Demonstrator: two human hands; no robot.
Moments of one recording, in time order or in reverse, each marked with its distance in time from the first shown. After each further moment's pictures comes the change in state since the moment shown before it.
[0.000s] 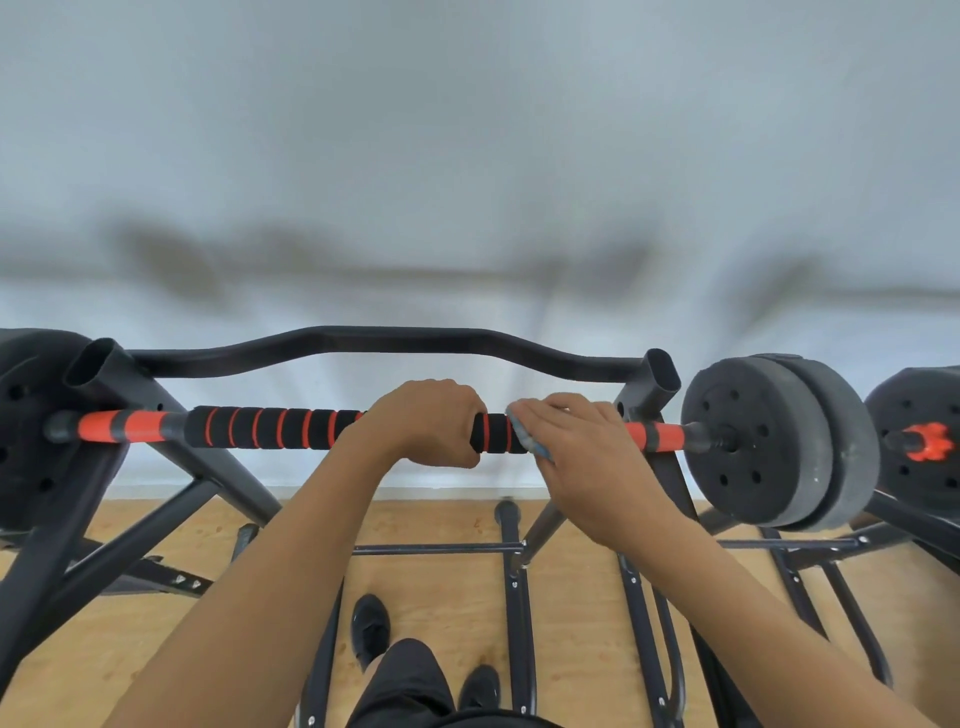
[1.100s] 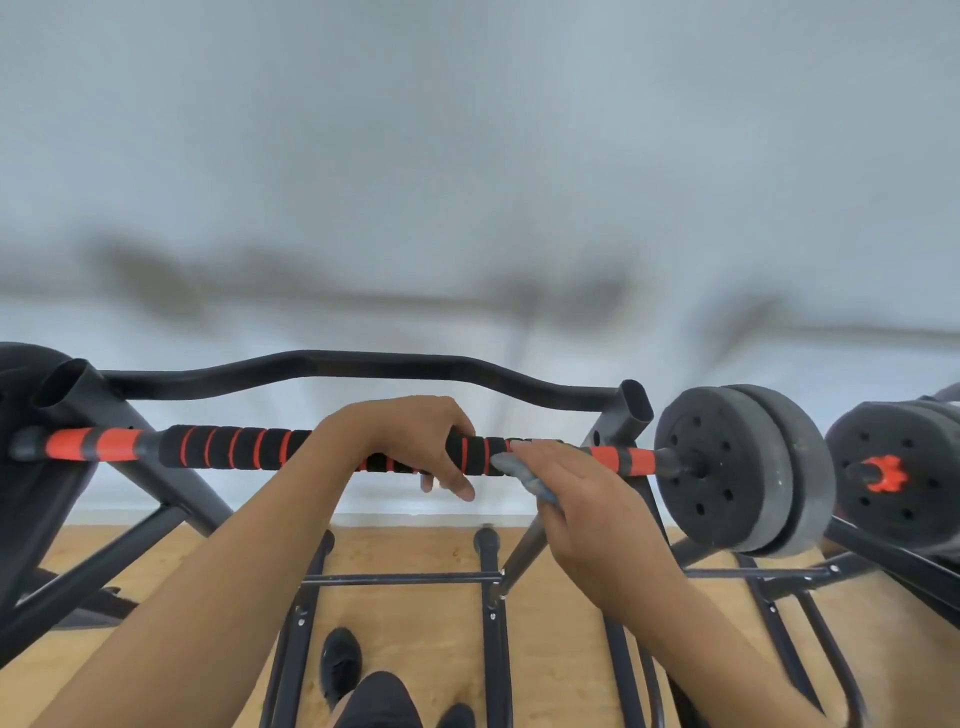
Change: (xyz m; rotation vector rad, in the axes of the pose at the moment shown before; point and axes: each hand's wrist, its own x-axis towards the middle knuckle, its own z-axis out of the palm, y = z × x) left_hand 0.004 -0.003 -0.031 -0.317 -0.257 0.093; right_hand -0.034 -0.005 -0.020 0.293 0.074 0.080
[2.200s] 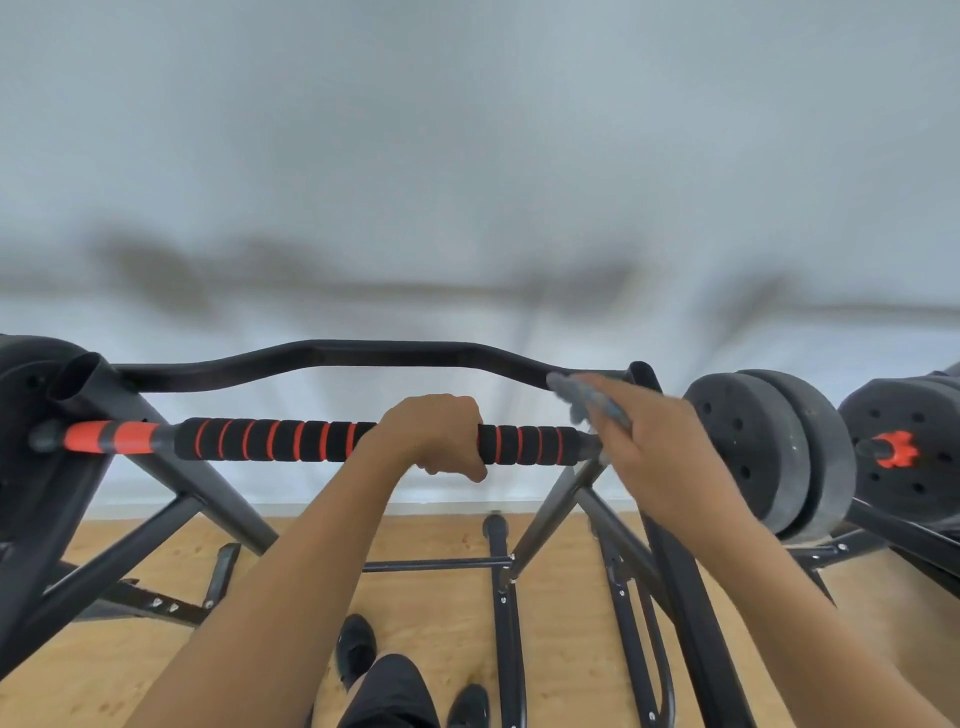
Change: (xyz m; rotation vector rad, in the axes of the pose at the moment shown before) left_hand 0.011 0.016 0.027 0.213 0.182 -0.198; right_hand 0.020 -0.002 -0.059 0.163 0.066 0.146
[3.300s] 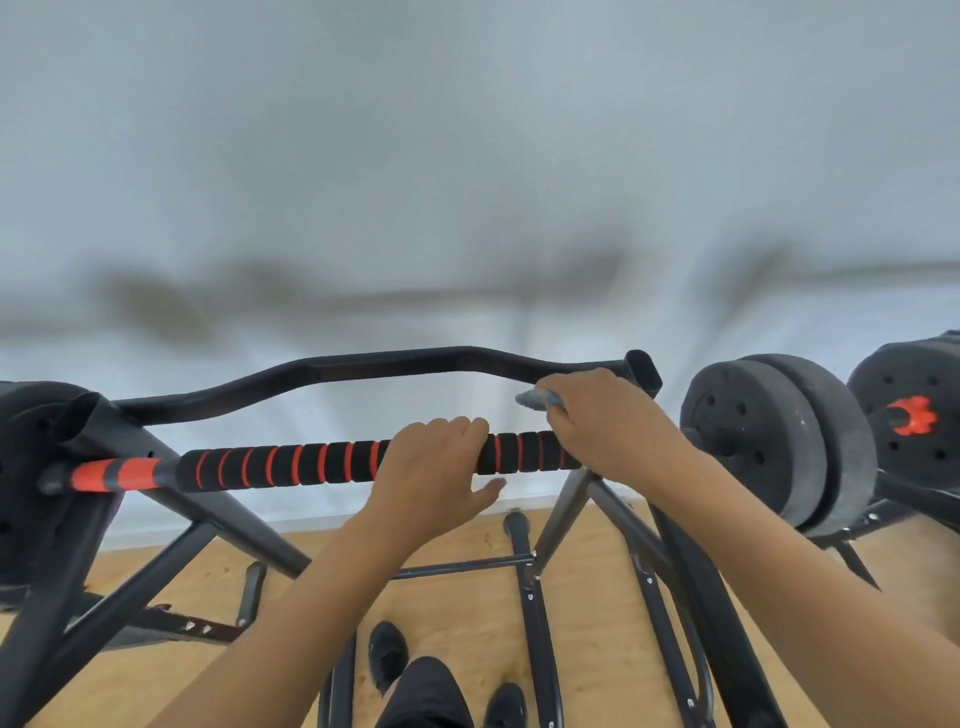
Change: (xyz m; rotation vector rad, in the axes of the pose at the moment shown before) left_hand -0.030 0.002 0.046 0.307 0.564 0.183; right_hand 0.047 0.009 0.028 -0.365 -0.220 0.057
